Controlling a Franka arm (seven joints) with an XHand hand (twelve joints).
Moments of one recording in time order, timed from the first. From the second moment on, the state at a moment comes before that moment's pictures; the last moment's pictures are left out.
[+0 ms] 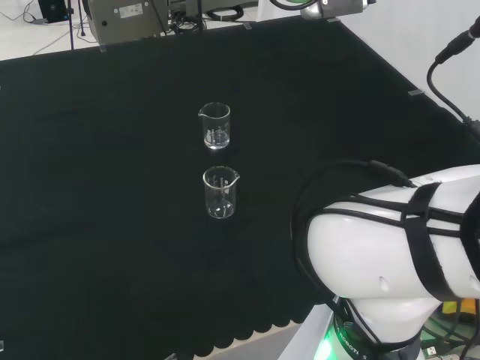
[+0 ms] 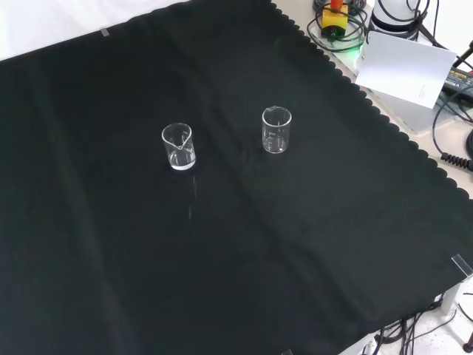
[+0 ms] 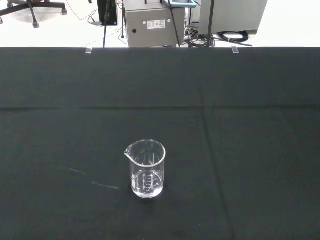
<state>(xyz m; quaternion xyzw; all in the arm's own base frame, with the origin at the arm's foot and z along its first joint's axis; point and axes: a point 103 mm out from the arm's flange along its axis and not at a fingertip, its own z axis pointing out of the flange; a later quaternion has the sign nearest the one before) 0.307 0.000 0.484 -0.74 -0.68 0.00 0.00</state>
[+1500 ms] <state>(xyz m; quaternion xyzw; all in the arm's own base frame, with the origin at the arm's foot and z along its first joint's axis) 0.356 -0.037 0.416 -0.77 -0.64 0.01 0.03</state>
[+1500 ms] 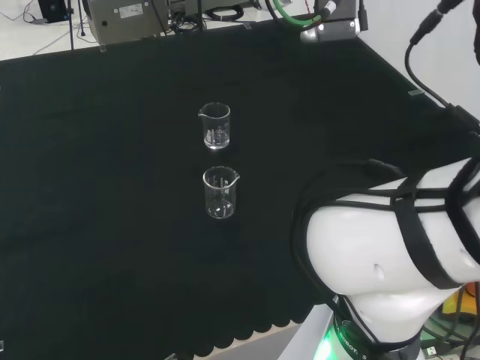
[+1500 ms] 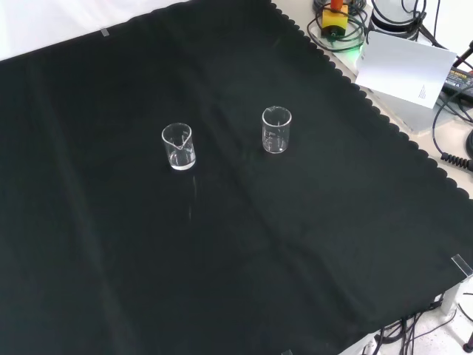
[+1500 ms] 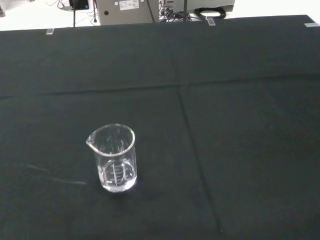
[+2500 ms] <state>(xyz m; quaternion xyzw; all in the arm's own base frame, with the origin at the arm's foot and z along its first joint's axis) 0.448 -0.070 0.268 -0.76 -0.63 0.01 0.15</state>
